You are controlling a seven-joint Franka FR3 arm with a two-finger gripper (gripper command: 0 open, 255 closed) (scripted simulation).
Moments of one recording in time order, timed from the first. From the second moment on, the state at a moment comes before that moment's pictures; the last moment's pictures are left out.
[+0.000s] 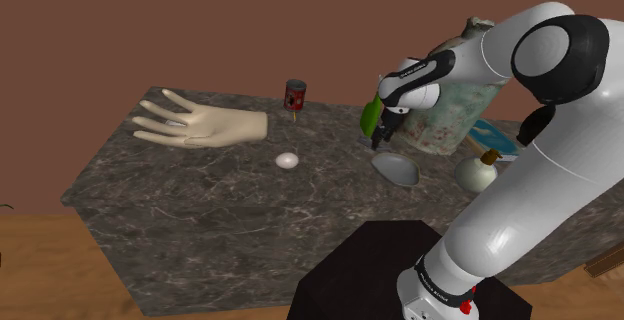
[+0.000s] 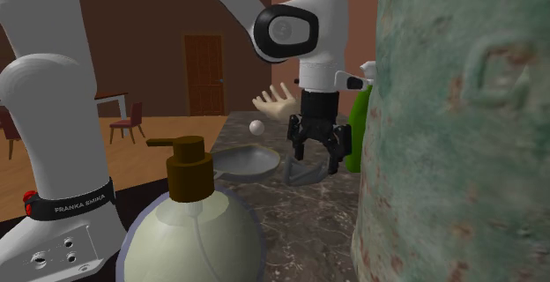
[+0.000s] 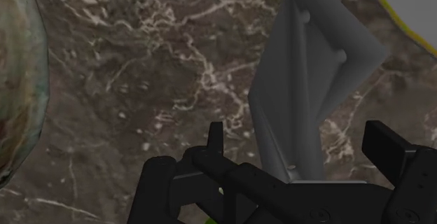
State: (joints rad) arm -0.16 -0.02 -0.45 -2.40 0.01 2.35 -0.63
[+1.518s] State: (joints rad) arm -0.16 -0.02 -0.46 -2.40 0.01 2.35 -0.63
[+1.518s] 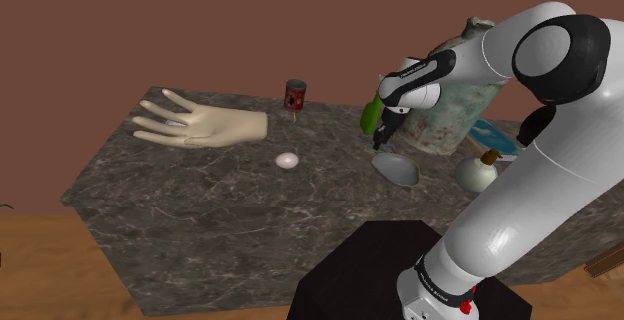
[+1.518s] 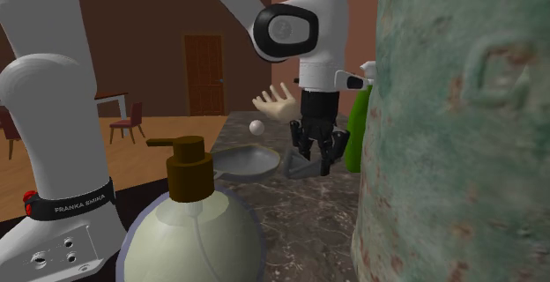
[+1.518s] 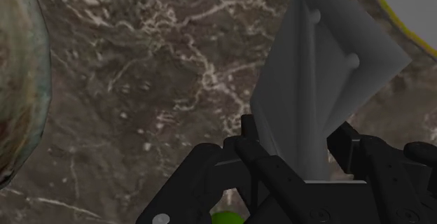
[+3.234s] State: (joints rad) arm -0.20 -0.44 -0.39 -2.51 -0.17 2.06 -0.49
